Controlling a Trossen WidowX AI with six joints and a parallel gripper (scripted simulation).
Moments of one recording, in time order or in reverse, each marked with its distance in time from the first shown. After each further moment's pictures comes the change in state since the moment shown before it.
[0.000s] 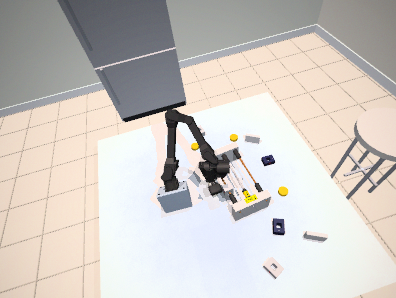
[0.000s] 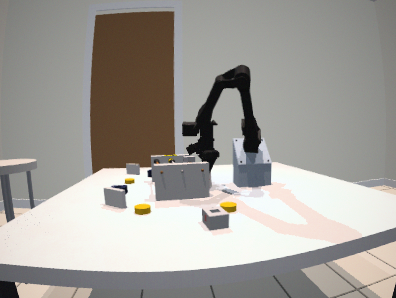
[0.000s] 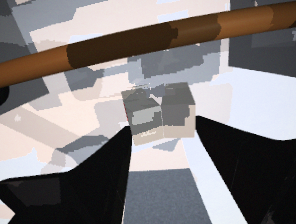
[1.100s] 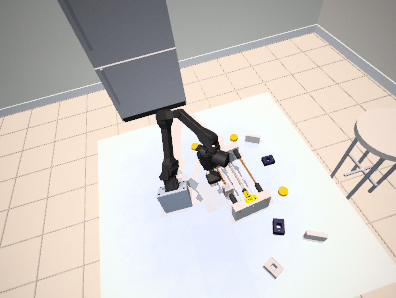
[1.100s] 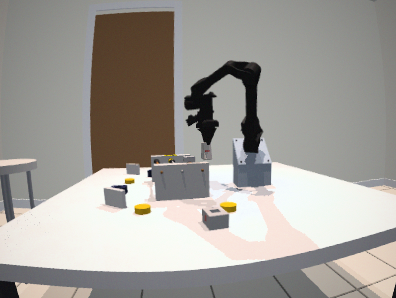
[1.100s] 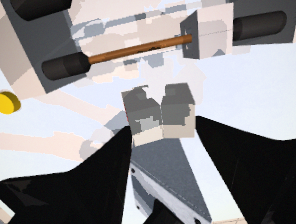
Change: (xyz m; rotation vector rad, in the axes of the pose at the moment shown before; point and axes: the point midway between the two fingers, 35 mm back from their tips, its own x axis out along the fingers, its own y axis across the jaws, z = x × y) arm -0.120 -0.002 -0.001 0.012 0.008 0.003
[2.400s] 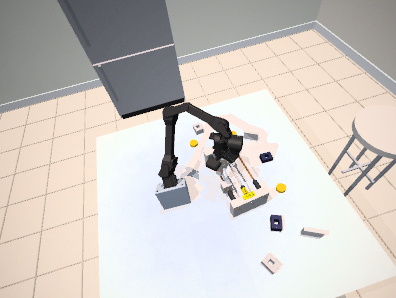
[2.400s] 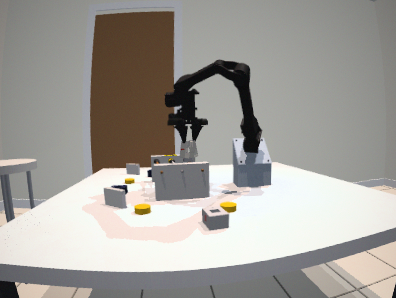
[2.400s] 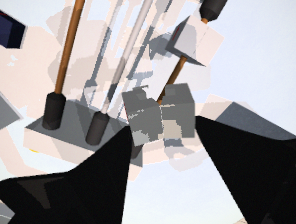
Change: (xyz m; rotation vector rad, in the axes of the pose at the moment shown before) arm -0.011 0.015 0.079 0.908 -0.003 -0.012
